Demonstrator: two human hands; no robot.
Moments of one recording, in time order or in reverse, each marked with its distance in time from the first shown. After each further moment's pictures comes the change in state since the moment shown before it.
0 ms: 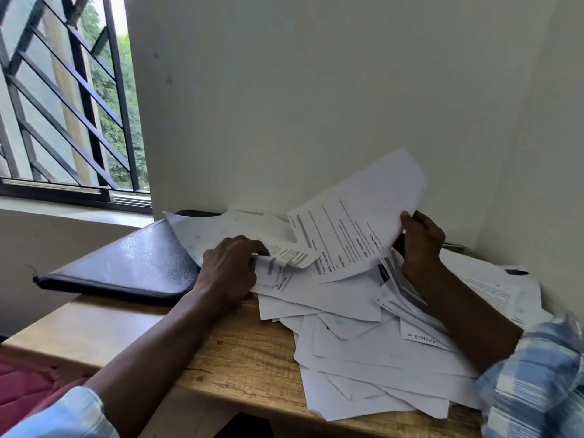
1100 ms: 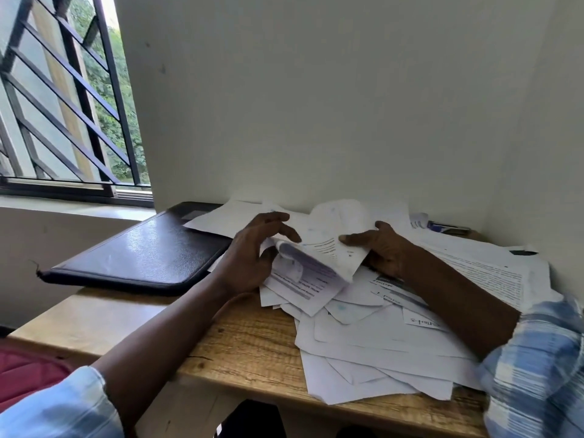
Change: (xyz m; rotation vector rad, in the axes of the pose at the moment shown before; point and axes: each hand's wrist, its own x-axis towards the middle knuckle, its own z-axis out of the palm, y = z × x) left_hand 0.004 0.013 0.011 -0.450 0.018 0.313; right_hand -0.037 0.017 0.017 -0.165 -0.408 0.515
